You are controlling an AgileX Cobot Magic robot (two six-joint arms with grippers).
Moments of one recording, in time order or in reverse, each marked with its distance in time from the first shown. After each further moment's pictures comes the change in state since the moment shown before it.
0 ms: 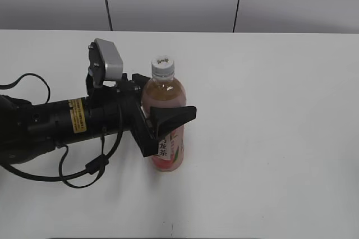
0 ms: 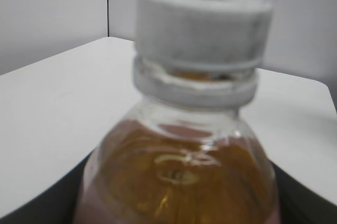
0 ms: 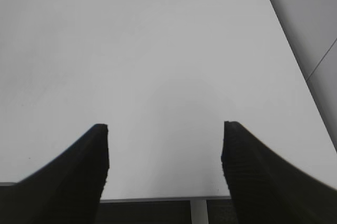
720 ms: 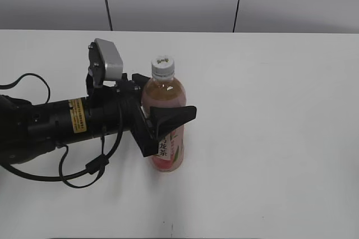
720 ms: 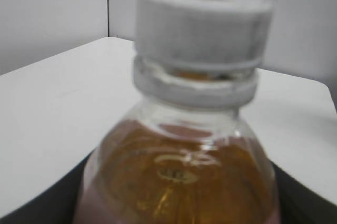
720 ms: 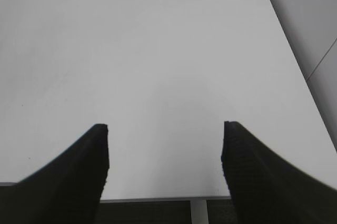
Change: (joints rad) left arm 0.000 0.000 0.000 0.000 0.000 0.000; right arm 0.000 0.000 0.000 0.000 0.000 0.000
